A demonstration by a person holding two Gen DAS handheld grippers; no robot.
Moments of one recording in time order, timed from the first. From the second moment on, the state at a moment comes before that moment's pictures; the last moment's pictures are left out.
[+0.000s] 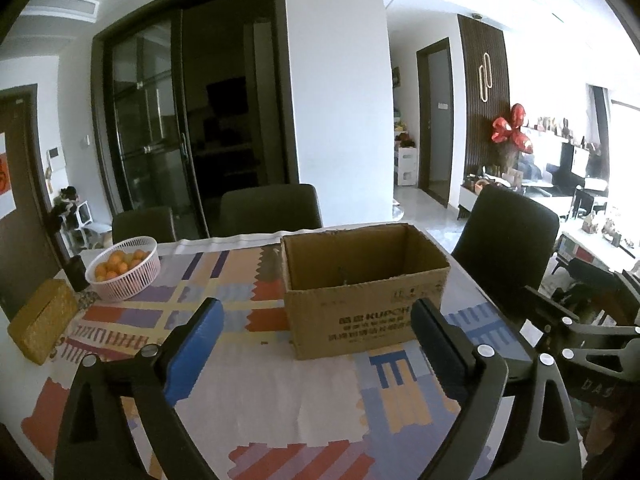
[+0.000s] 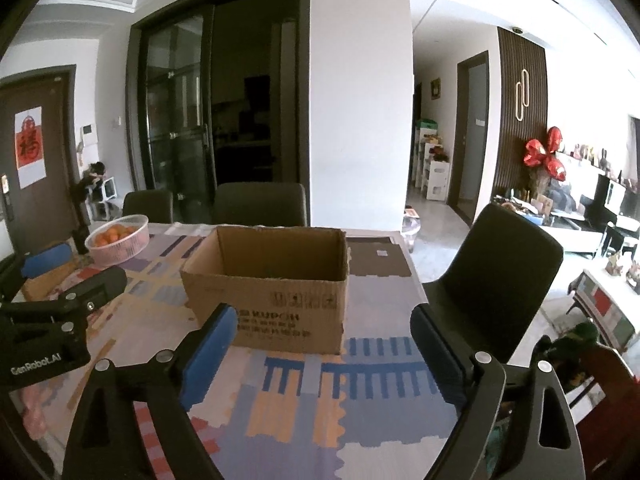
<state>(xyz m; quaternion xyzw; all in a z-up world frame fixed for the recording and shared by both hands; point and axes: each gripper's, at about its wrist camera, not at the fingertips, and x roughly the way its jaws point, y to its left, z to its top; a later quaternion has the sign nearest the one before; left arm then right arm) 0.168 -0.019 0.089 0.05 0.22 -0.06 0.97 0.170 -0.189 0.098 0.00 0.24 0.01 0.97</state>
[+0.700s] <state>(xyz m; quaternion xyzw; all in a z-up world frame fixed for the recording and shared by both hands) 0.143 -0.012 0.085 0.04 0.22 -0.06 0.97 0.144 -0.185 0.104 0.00 0.23 0.01 0.97</state>
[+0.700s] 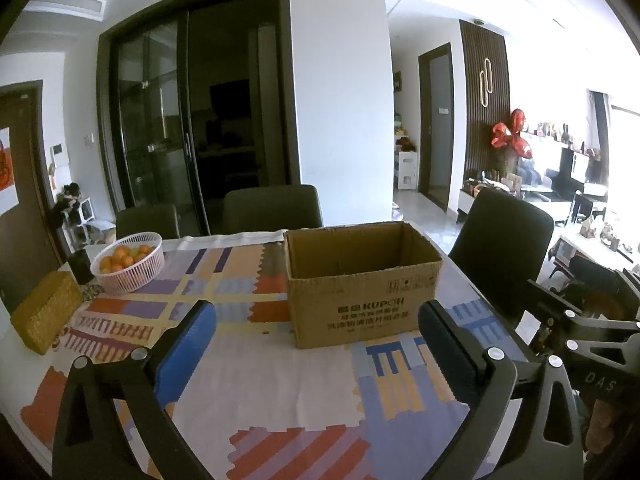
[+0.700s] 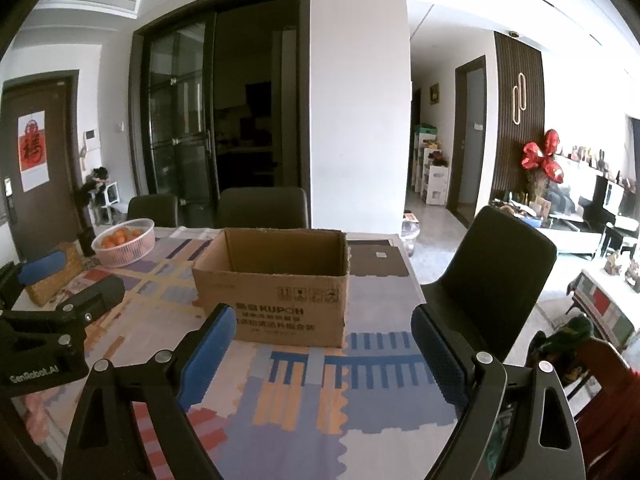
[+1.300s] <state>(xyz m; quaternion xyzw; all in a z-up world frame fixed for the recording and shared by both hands) 0.137 -0.007 0.088 0.04 0.22 -0.05 0.97 0.144 -0.183 0.104 0.00 0.23 0.01 0.97</state>
